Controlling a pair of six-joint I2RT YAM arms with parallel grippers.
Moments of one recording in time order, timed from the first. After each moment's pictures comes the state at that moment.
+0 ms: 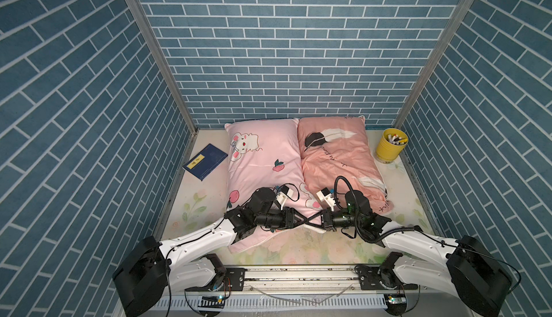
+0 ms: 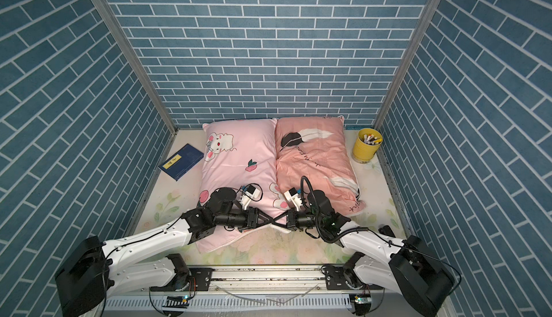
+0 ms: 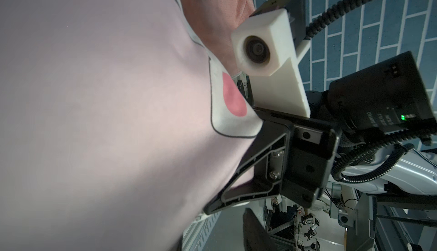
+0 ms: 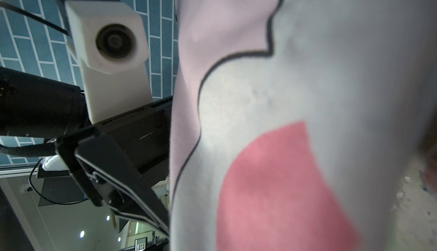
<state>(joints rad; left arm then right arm) -0.85 1.14 0.55 0.06 0.58 -0.99 0.75 1.13 0.36 0.34 -0.81 1.08</state>
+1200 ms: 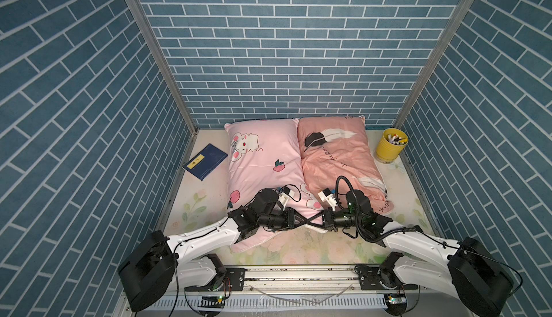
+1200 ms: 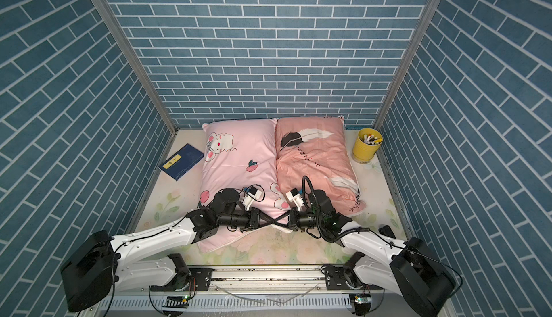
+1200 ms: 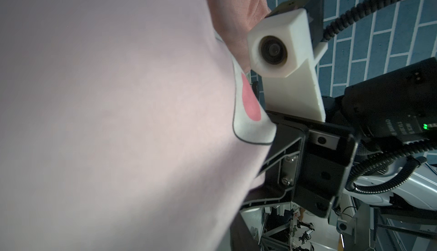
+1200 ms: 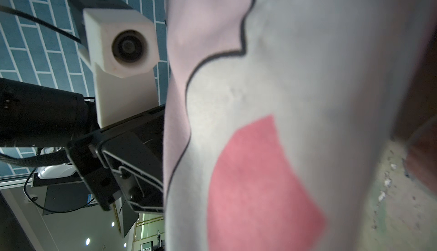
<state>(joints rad) -0.86 1.19 0.54 0.11 0.56 -1.03 0.73 1.12 0.36 0.28 -0.82 1.08</state>
